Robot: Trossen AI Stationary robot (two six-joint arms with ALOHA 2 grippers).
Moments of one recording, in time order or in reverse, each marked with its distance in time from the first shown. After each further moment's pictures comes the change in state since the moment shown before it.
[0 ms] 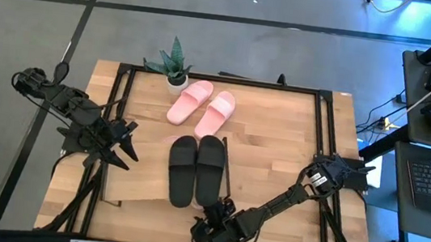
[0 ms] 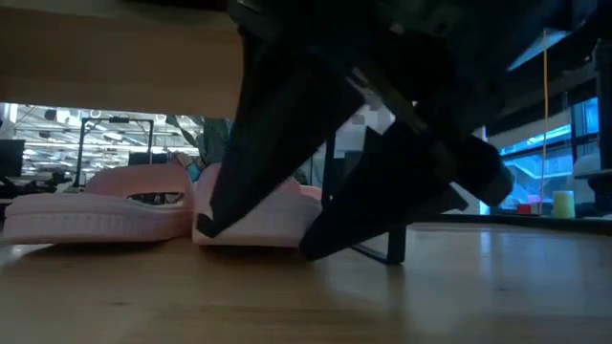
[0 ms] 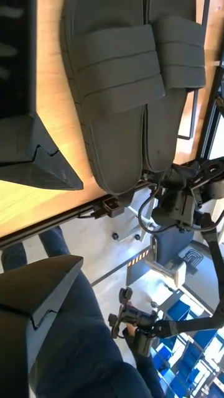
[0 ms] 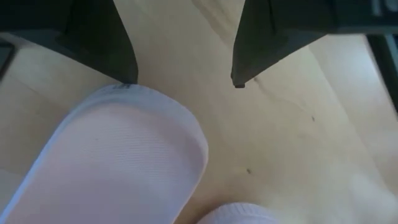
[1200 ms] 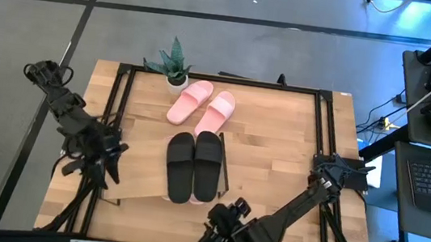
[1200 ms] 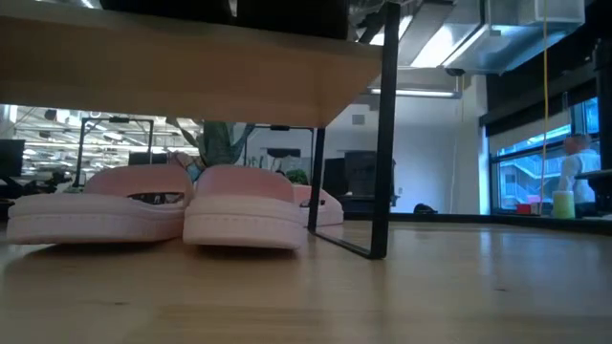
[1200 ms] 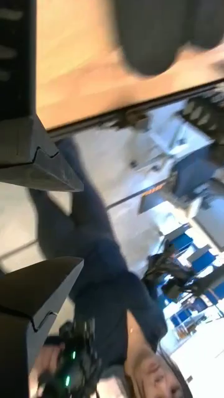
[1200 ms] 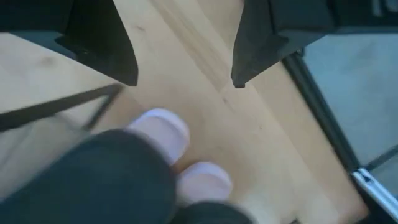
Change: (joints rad) left arm -0.253 0.045 0.001 0.158 0.048 -0.329; right arm 0.080 -0.005 0.649 -0.829 -0.017 -0.044
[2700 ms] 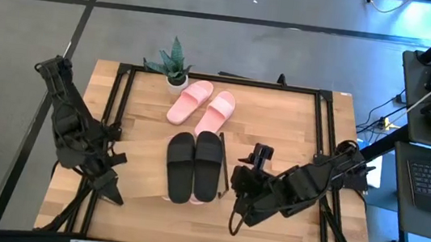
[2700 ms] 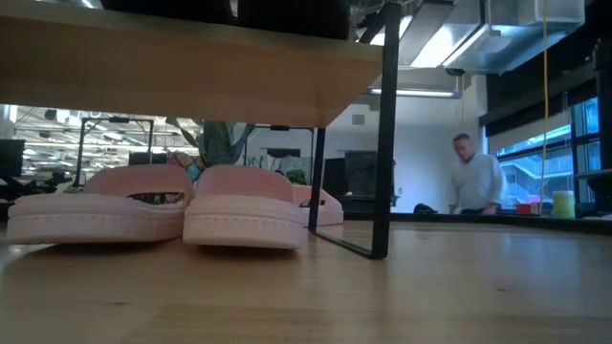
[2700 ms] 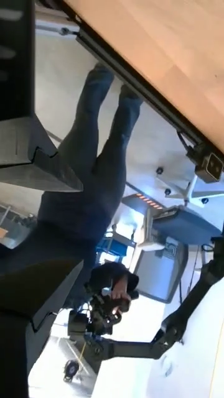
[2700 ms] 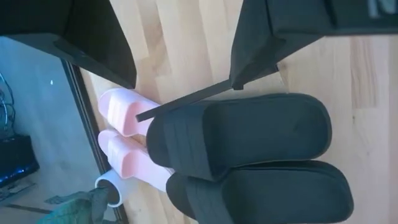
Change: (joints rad) left arm -0.258 0.206 0.000 0.075 -0.384 -1.102; right arm -0.131 -0.336 -0.031 -0.281 0.111 -0.767
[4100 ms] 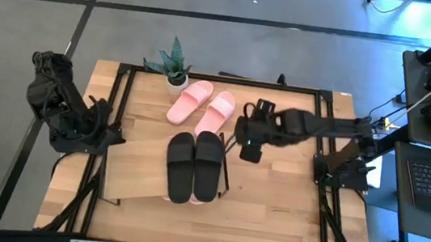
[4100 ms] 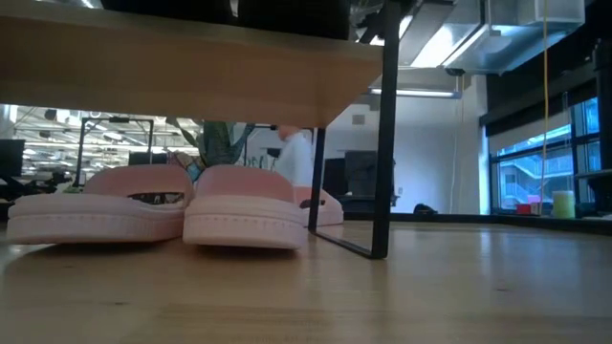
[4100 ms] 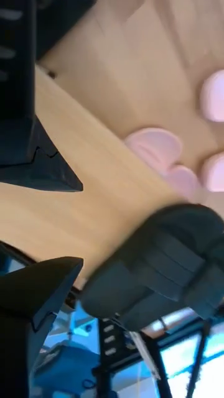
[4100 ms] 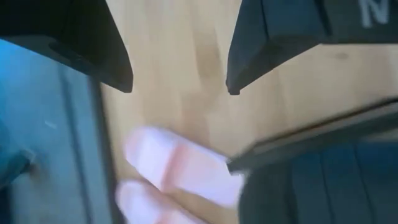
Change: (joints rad) left arm -0.004 -0.009 0.402 -1.124 -0.418 0.044; right arm -0.421 -0.247 -0.424 0.200 -0.209 -0.362
